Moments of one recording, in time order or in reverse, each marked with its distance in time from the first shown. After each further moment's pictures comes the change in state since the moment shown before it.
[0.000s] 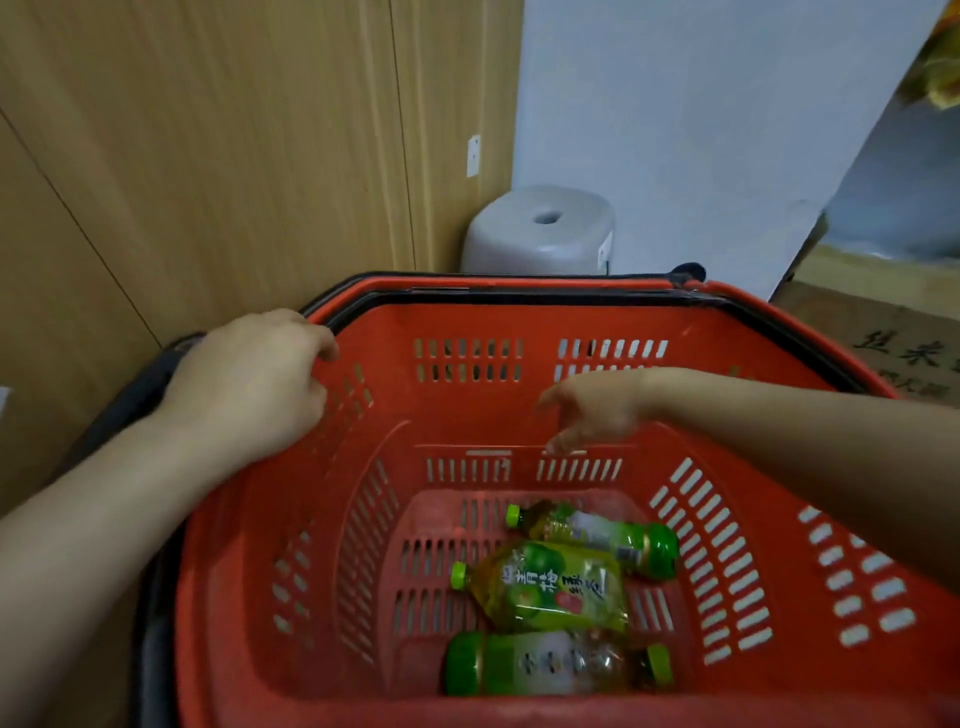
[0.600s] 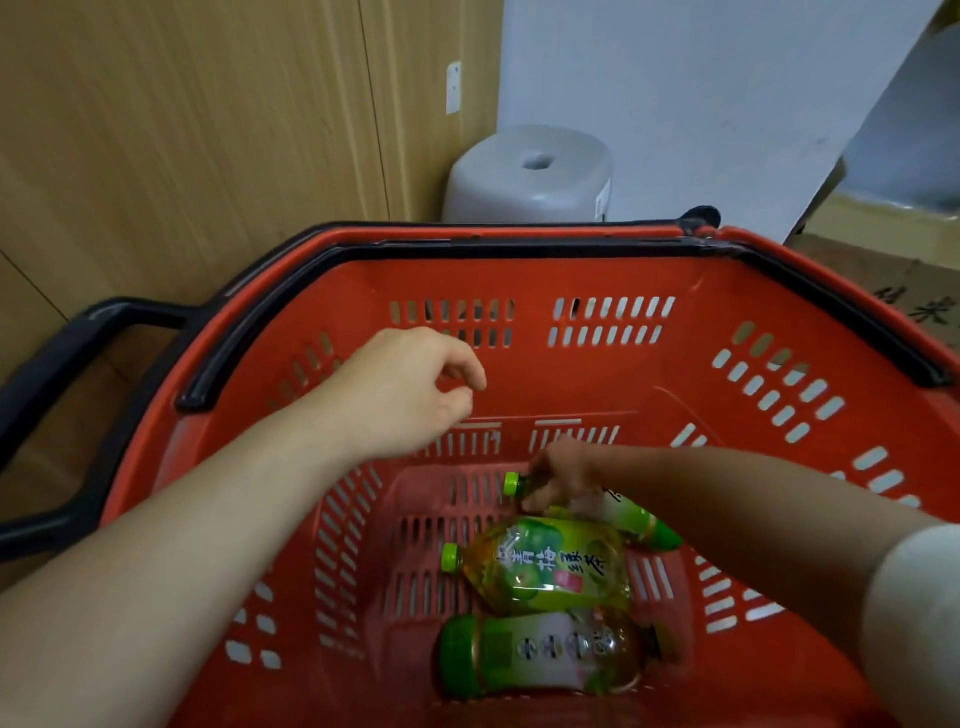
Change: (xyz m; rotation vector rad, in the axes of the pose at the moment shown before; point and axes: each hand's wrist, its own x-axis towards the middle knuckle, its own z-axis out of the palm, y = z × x) left_hand 0.028 0.079 0.048 -0.476 -0.190 0.262; right_hand 0.104 0.058 0.142 0.304 -0.152 0.131
